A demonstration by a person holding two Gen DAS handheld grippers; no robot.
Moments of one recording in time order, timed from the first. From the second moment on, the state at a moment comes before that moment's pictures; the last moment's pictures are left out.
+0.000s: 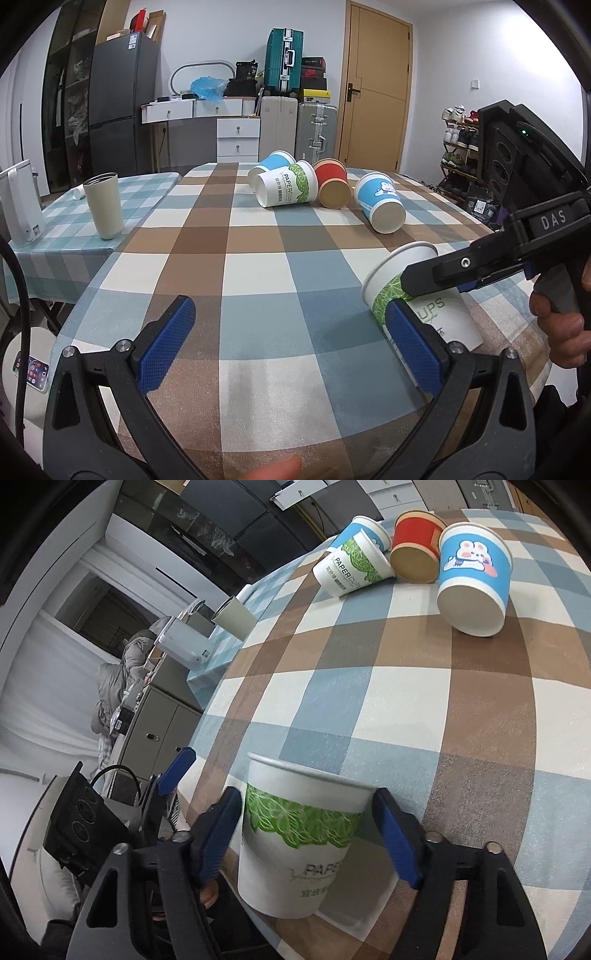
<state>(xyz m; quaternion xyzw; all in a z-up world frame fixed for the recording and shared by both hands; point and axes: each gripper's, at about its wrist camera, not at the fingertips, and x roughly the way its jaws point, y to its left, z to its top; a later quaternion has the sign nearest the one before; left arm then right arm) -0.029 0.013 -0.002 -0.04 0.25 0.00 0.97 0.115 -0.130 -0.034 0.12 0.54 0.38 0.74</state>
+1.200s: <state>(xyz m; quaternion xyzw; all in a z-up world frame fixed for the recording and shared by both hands) -0.024 0.005 -0.012 -0.04 0.26 0.00 0.97 0.116 -0.124 -0.004 -0.05 0.31 0.25 0.92</state>
